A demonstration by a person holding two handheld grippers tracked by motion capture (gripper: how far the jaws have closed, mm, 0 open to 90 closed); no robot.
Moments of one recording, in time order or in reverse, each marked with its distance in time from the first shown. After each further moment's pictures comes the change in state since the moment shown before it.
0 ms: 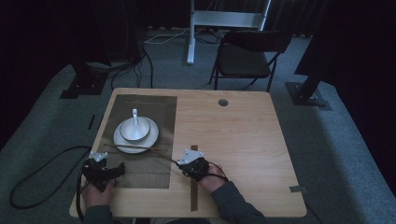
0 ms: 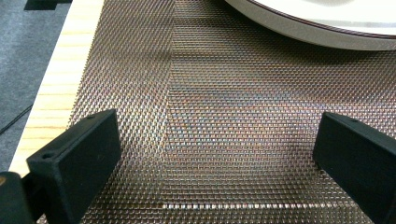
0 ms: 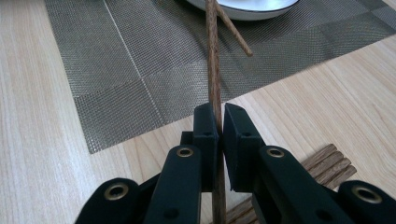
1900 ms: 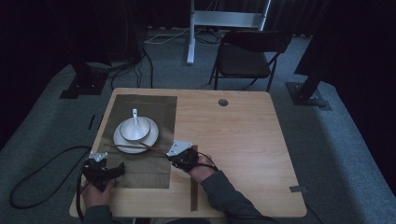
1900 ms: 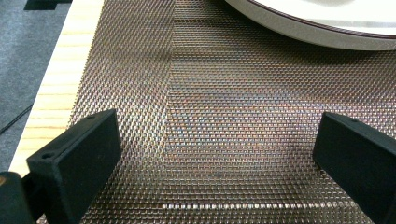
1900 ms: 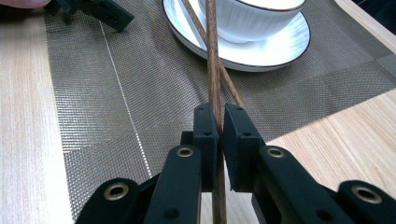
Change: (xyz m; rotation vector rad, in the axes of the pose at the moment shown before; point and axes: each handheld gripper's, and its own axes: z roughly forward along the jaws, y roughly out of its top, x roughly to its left) left arm 0.000 0.000 0.000 0.002 0.000 0.002; right arm -0.008 0.037 0.020 -0.046 0.031 -0.059
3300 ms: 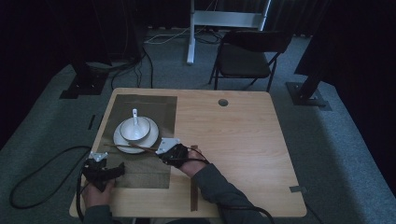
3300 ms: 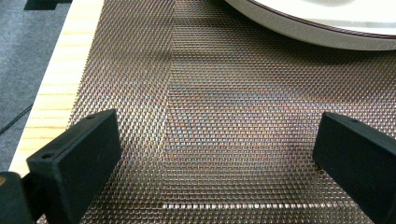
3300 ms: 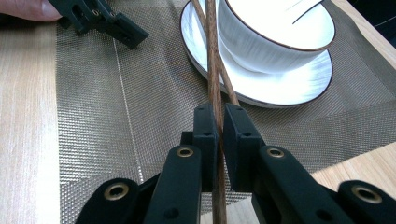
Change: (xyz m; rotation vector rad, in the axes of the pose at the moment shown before) left arm 0.000 0.000 0.000 -0.002 0.000 -0.002; right arm 0.001 0.027 0.021 -0.001 0.050 -0.096
